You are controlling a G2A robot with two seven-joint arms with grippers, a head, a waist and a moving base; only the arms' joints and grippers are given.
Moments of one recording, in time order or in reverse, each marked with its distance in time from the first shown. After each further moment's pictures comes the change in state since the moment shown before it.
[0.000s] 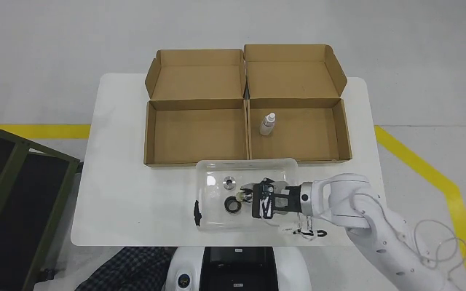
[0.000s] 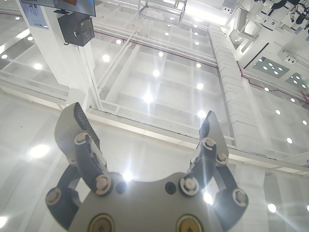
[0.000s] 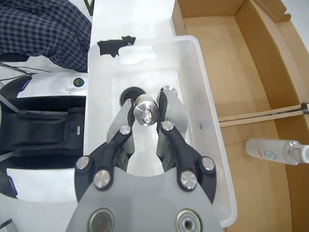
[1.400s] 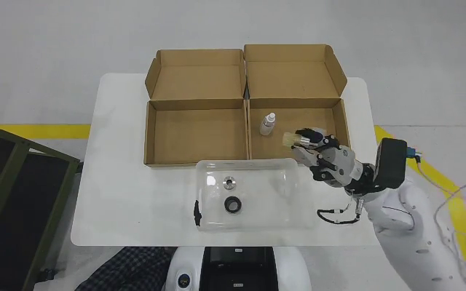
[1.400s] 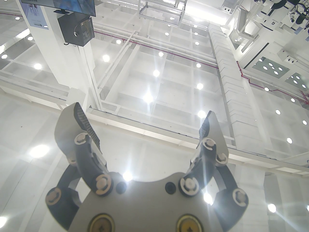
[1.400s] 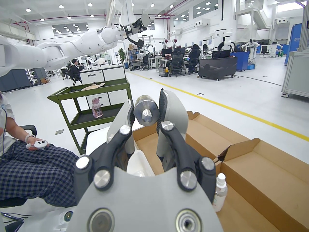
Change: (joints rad) left arm 0.000 0.000 0.000 0.000 0.000 0.000 0.000; right arm -0.187 -0.004 0.365 0.007 0.258 0.043 -0.718
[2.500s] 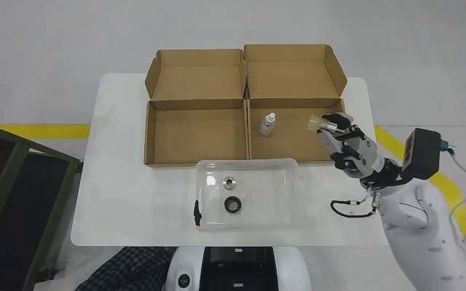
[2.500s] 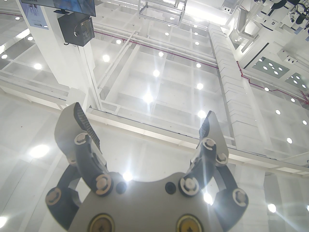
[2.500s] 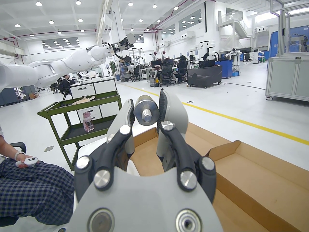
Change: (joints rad) left arm 0.000 0.000 0.000 0.000 0.000 0.000 0.000; right arm -0.016 -0.021 0.085 0.028 0.062 0.000 0.000
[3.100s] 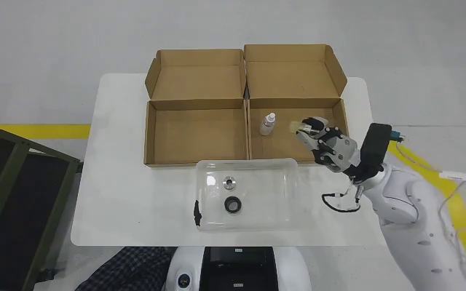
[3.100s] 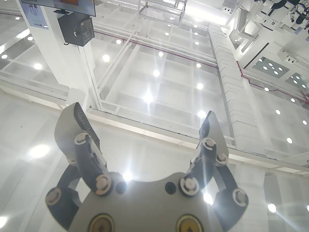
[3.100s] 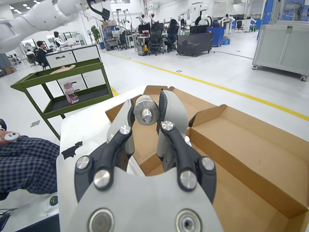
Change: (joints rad) left arm 0.000 0.000 0.000 0.000 0.000 0.000 0.000; right arm 0.033 -0.006 -0.036 0.074 -0.119 0.073 0.191
